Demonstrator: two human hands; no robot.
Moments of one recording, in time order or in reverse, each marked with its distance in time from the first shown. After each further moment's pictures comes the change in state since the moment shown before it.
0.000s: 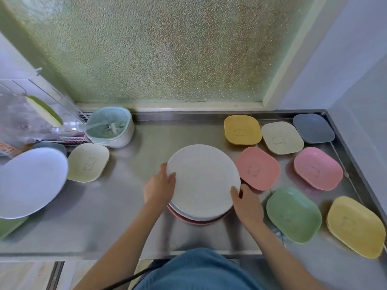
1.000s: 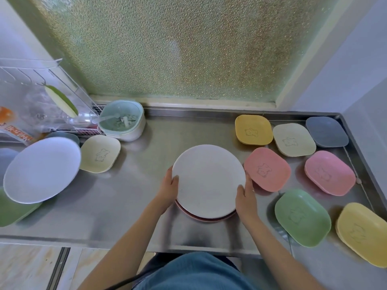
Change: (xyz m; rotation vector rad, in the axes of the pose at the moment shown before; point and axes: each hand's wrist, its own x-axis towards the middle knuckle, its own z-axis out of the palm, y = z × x) left_hand -0.012 -0.022 0.010 -0.804 -0.249 -0.139; right_hand 0.003 -0.009 0.031 0.396 -0.008 -0.040
